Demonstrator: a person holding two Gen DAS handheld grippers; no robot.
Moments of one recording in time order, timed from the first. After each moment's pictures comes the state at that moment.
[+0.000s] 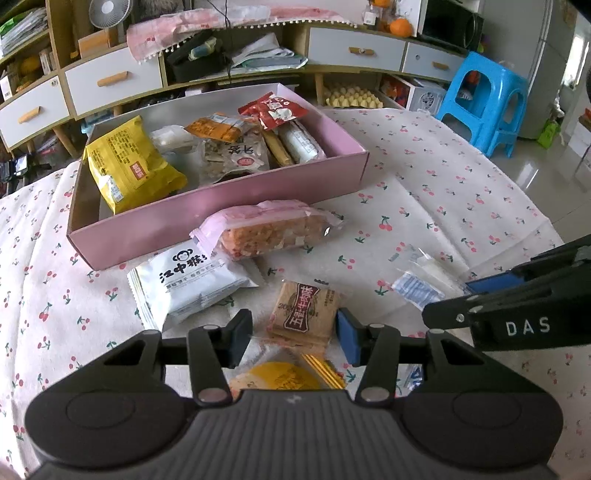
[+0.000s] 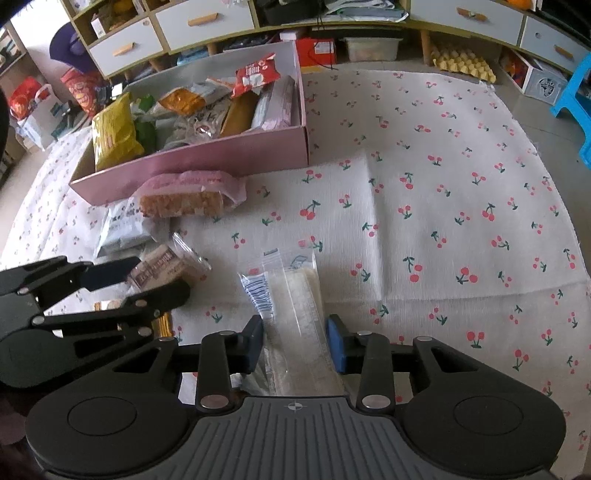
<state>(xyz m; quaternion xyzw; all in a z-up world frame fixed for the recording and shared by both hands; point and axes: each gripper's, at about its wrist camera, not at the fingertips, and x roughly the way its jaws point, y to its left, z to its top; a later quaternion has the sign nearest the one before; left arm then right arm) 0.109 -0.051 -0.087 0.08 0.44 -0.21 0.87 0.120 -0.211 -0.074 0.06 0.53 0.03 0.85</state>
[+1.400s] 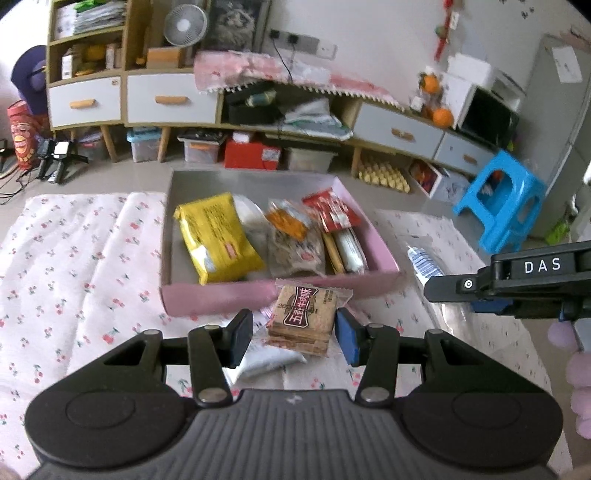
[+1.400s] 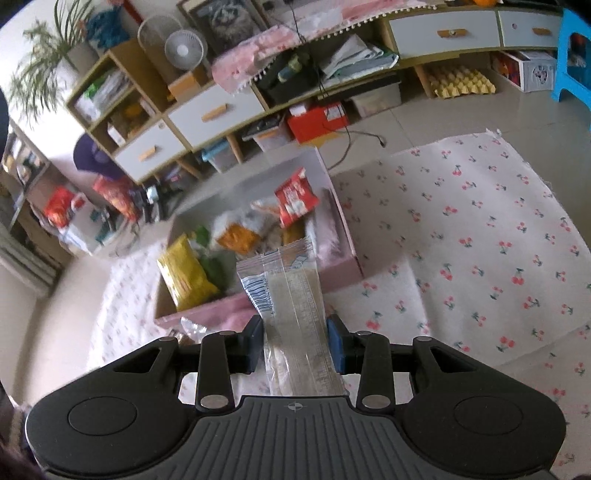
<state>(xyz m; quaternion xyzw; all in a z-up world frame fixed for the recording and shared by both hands) 0.122 0.003 -0.025 -0.04 0.38 -0.16 0.91 0.146 -0.218 -0.002 0.21 0.43 0.05 0.88</state>
